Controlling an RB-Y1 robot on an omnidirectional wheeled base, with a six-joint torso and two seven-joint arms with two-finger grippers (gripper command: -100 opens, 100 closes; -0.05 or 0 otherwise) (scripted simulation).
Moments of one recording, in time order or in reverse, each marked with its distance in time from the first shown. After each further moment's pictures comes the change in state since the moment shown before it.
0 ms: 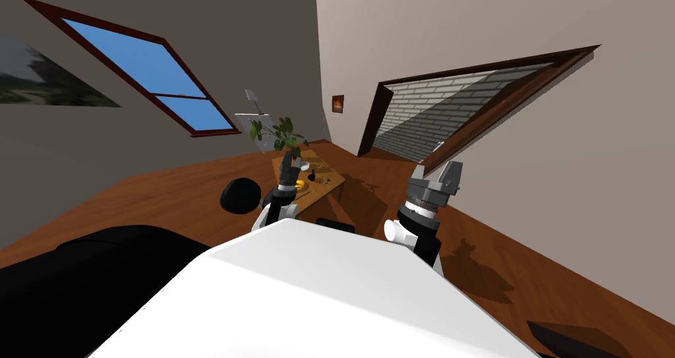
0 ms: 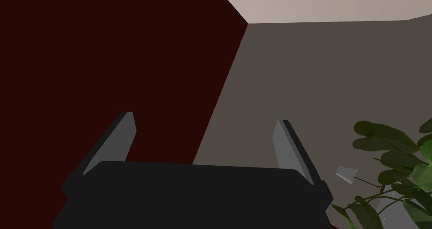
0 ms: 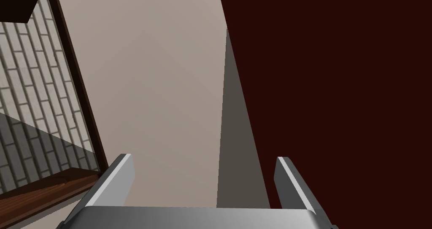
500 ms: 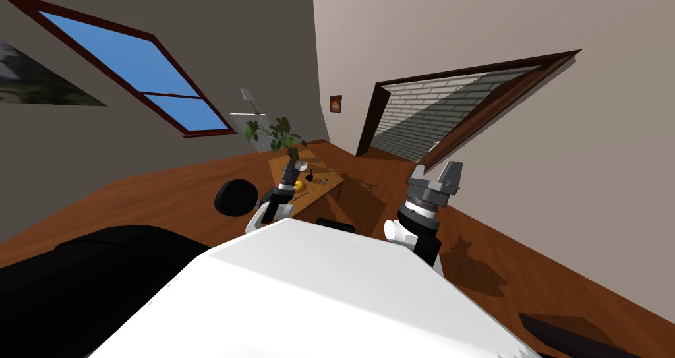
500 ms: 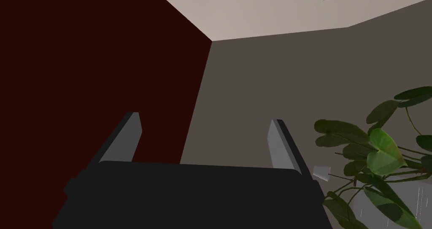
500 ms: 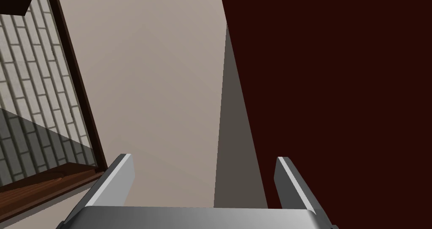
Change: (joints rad) left arm -0.010 0.107 0.045 0.073 0.027 0.116 0.008; right arm 0.000 0.000 0.000 0.000 0.000 0.000 0.000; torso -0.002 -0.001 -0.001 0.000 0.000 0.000
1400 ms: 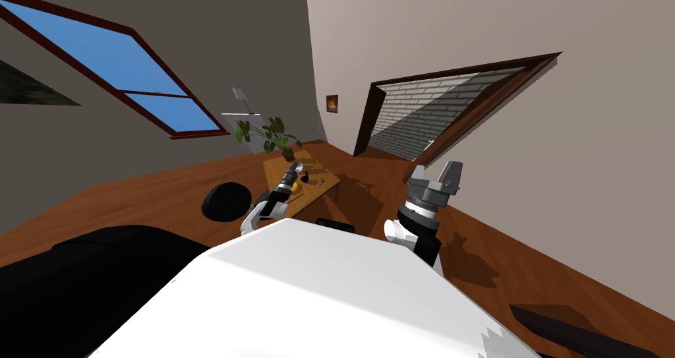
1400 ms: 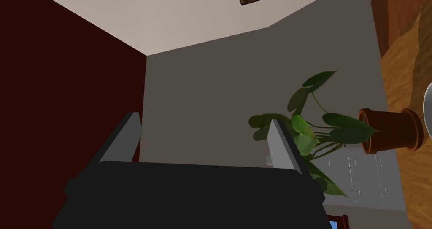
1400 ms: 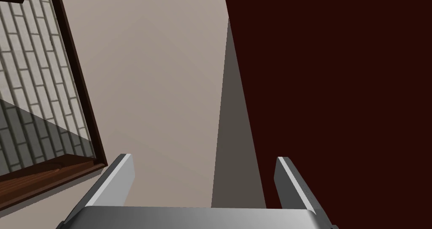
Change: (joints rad) left arm -0.026 0.097 0.061 0.123 0.048 0.228 0.015; right arm 0.000 0.000 0.000 0.000 0.000 0.000 0.000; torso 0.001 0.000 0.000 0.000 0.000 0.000
